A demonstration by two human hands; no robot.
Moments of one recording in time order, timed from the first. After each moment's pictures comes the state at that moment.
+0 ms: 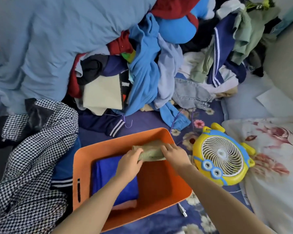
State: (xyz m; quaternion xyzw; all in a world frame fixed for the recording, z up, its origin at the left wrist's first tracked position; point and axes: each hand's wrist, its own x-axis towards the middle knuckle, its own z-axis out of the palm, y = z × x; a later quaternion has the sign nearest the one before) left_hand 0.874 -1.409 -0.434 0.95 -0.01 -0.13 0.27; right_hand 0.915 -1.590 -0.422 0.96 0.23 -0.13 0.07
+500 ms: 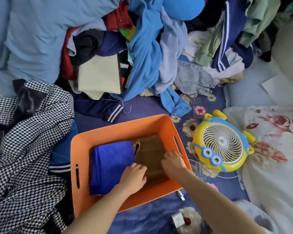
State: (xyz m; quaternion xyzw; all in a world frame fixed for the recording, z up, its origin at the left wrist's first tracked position) left_hand 0.821 -1.421 -0.491 0.94 -0.14 -0.28 0.13; right_hand 0.870 -1.587 -0.475 0.90 0.27 -0.29 0.19
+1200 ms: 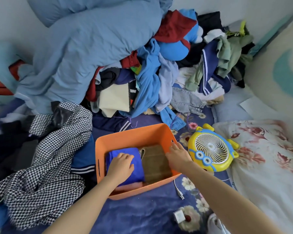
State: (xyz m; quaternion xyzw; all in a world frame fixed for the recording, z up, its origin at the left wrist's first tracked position) left_hand 0.778 -1.352 -0.385 0.98 -0.08 -0.12 0.13; right_hand 0.822 -1.579 -0.350 0.94 0.25 -0.16 0.16
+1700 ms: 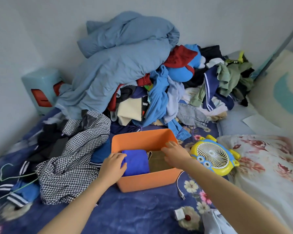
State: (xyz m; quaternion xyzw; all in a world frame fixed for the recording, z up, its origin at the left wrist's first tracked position) left_hand 0.655 -1.337 -0.306 0.98 0.00 0.06 0.17; right_hand 0.735 -1.577 -0.266 0.95 0.29 -0.08 0.03
